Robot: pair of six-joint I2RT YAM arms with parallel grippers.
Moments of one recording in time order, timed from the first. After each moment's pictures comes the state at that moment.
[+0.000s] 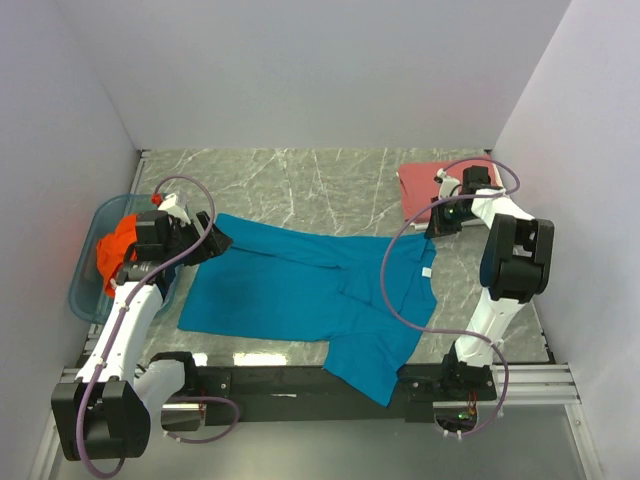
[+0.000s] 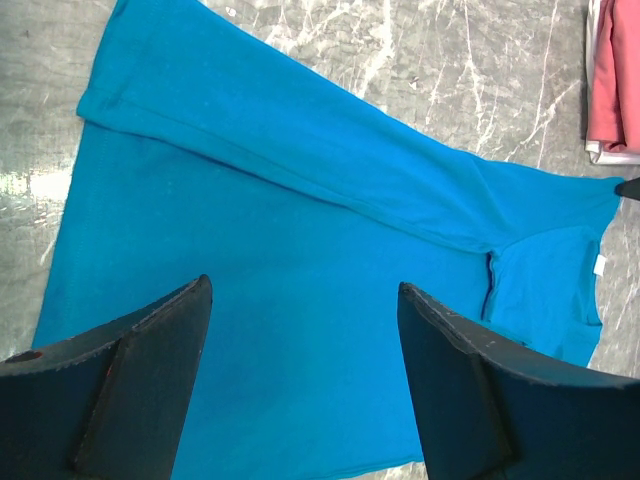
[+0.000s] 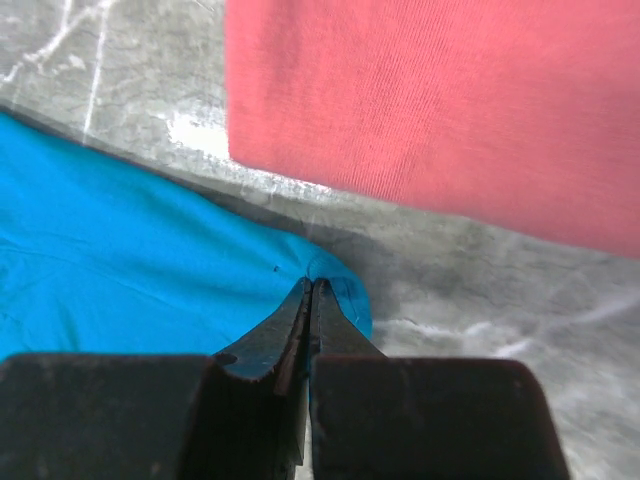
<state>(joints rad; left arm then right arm) 0.04 0.98 0.71 -0.33 0.34 -0.41 -0.17 1.93 1.32 -0.62 -0.46 -0.23</state>
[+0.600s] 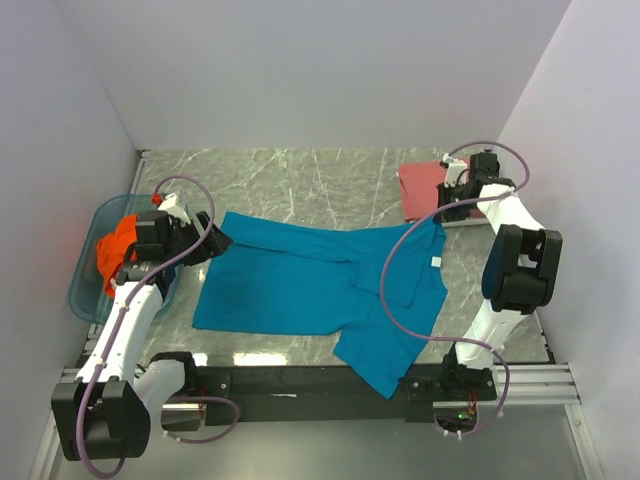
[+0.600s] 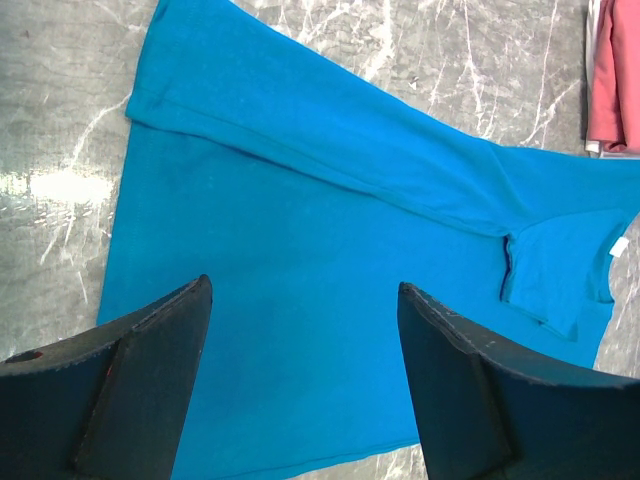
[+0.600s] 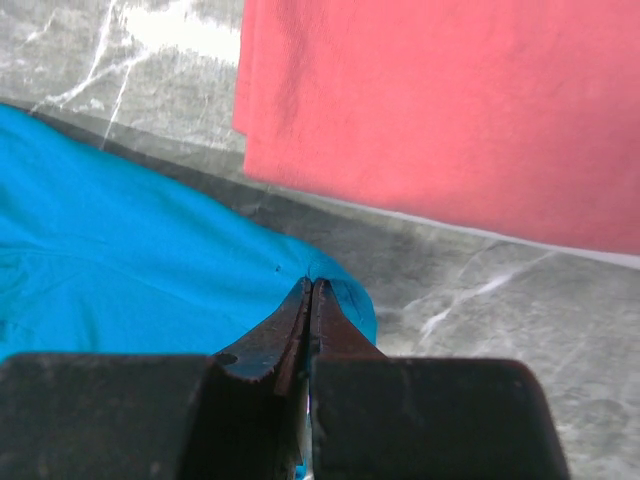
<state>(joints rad) 0.04 0.98 0.71 -0.33 0.34 -0.41 -0.17 1.81 1.36 -0.62 -0.38 -0.27</state>
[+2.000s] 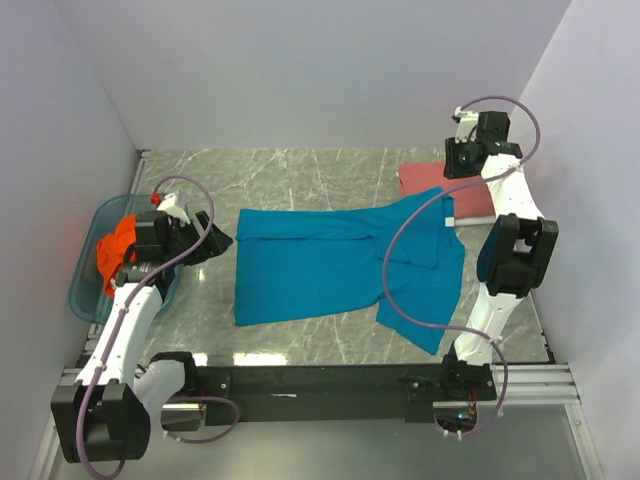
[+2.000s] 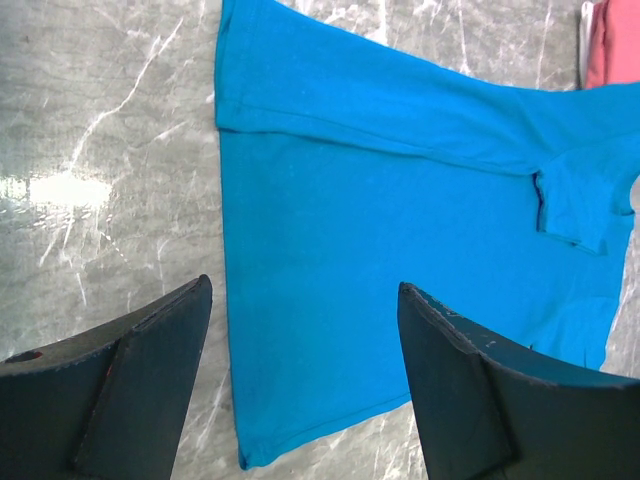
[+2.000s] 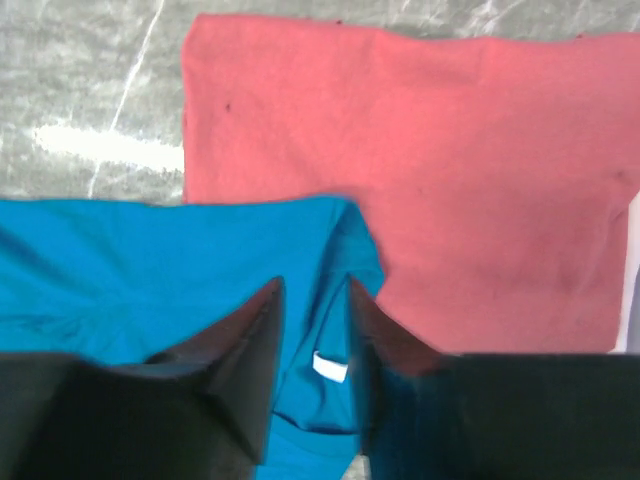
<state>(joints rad) 0.04 0.97 0.71 -0.33 0.34 -0.42 -0.15 1.97 1.79 -0.65 -0.23 -0.23</state>
